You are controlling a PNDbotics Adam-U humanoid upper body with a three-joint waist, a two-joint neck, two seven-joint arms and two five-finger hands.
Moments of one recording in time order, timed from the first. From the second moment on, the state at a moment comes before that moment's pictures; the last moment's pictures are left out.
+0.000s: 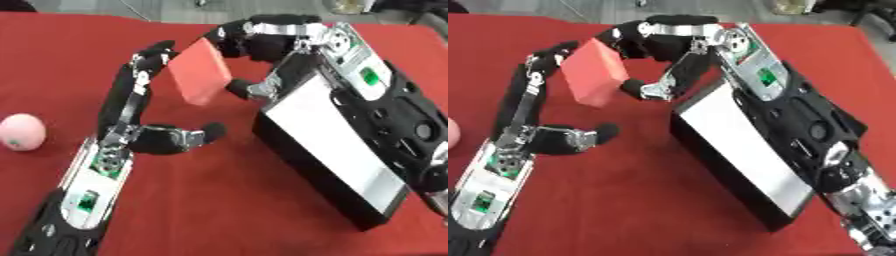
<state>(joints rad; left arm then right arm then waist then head) -0.81 -0.01 -0.34 -1.38 -0.59 -0.46 0.19 -0.88 -0.57 0.27 -1.54 -0.32 -0.16 0.88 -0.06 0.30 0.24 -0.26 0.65</state>
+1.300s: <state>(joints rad) -0.76 0.01 -0.29 -1.33 -0.64 -0.32 0.28 -0.79 -0.64 0.21 -1.63 -0.44 -0.07 0.82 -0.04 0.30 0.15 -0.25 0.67</state>
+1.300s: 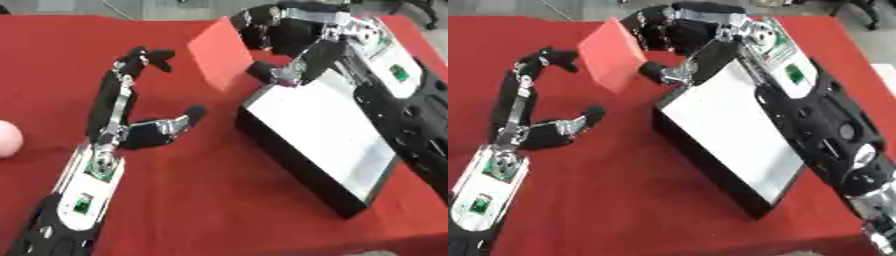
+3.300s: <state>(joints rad) -0.72 0.05 -0.29 -1.33 -0.65 -0.34 0.27 -0.64 -0.72 0.10 -1.57 0.95 -0.66 0.08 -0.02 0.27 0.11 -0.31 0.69</state>
